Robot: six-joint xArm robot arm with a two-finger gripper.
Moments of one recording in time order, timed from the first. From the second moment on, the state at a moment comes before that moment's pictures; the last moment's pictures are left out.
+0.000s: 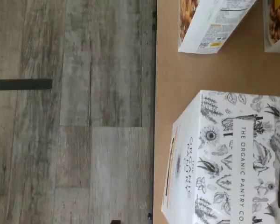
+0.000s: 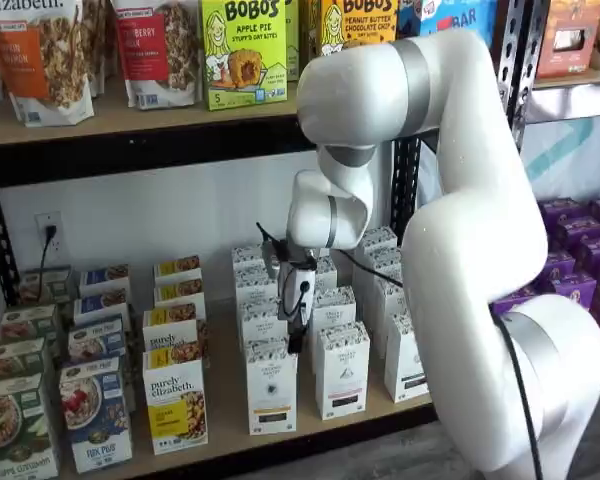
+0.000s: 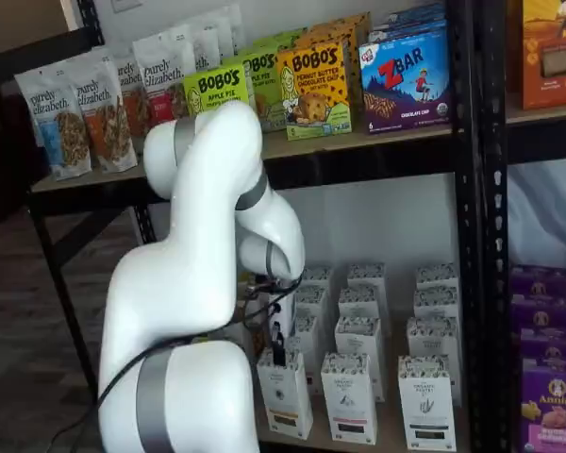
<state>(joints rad) 0.20 0.81 -1.33 0.34 0.50 -1.66</state>
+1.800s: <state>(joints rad) 0.19 1.06 -1.65 0.19 0.61 -1.53</state>
